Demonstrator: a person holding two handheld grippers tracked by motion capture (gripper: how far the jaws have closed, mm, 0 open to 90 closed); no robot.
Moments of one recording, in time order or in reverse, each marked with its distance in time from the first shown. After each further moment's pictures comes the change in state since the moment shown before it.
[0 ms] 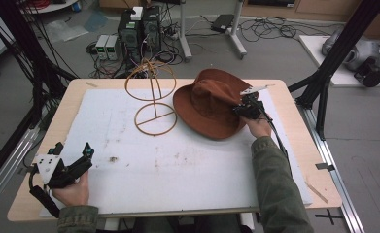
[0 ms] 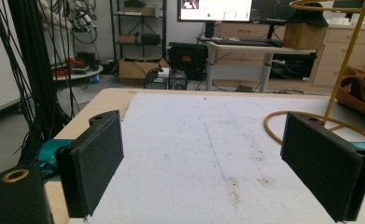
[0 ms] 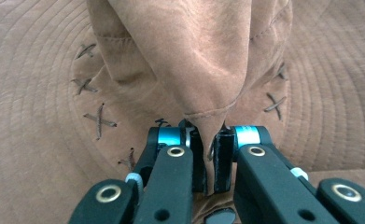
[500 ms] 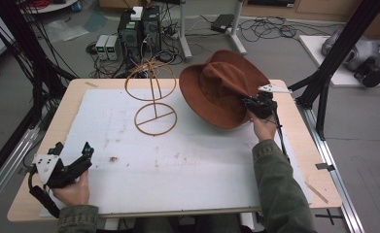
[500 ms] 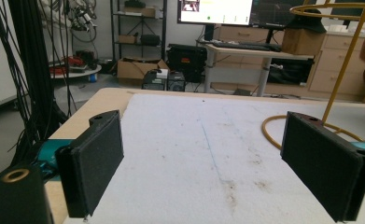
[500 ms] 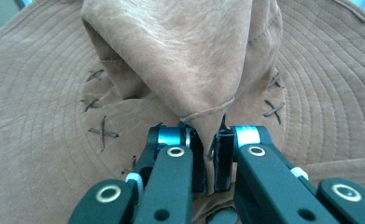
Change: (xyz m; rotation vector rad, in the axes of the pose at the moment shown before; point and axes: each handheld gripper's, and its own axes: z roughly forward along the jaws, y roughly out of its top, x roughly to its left) left arm 0.001 0.000 0.001 -0.011 -0.003 -0.037; right arm 0.006 0.001 -0.054 -0.316 -0.064 0.180
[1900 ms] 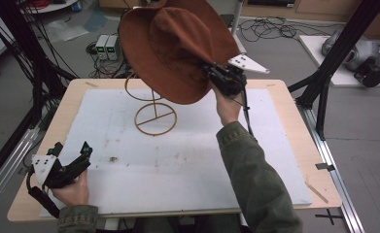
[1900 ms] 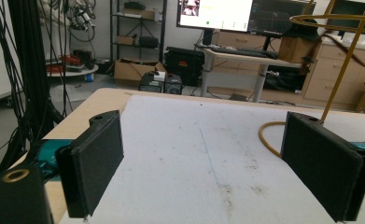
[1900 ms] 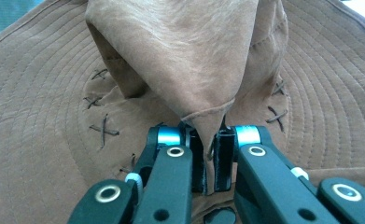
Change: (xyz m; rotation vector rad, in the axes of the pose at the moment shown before) left arm 0.003 0.000 -0.001 -0.012 -0.007 -0.039; right arm 0.139 0.103 0.006 -0.370 0.230 -0.062
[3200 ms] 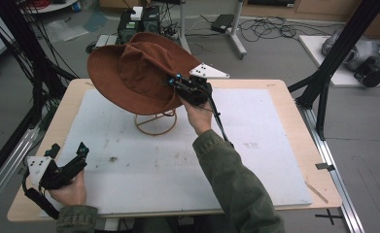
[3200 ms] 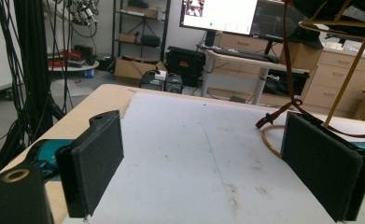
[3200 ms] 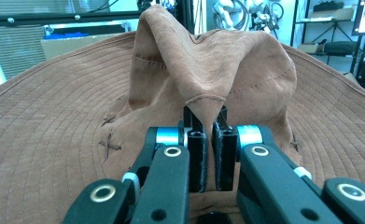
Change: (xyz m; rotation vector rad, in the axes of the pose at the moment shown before) left arm 0.008 -0.001 -0.002 -0.004 0.007 -0.042; right arm 0.056 -0.031 0.042 0.105 0.151 -0.002
